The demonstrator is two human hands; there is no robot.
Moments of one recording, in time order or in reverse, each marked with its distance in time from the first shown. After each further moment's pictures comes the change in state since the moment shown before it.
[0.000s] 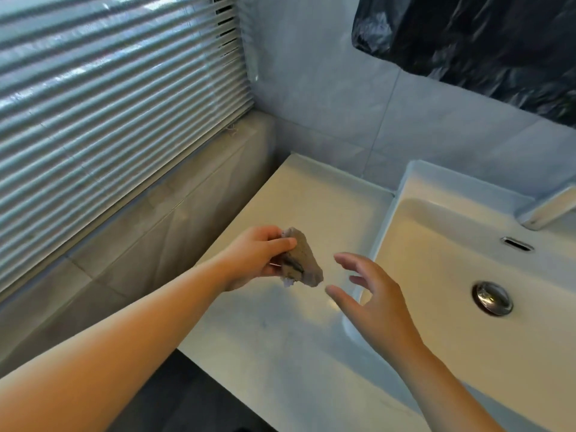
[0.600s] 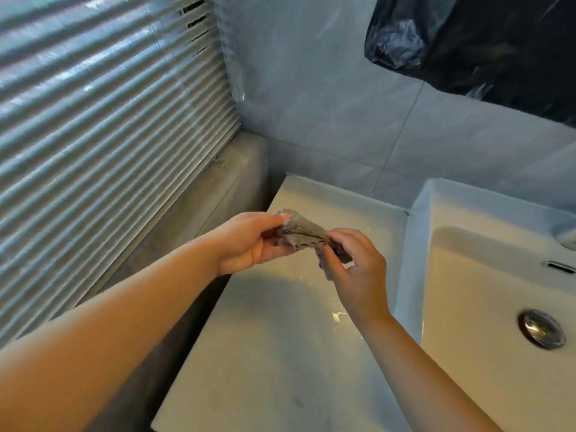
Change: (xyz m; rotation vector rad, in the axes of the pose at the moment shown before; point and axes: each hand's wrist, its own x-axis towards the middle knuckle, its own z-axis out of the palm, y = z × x) left_hand 0.120 0.062 -0.105 -0.443 -0.320 -0.192; right_hand 0.162 -0.014 0.077 -0.012 0.384 -0.168
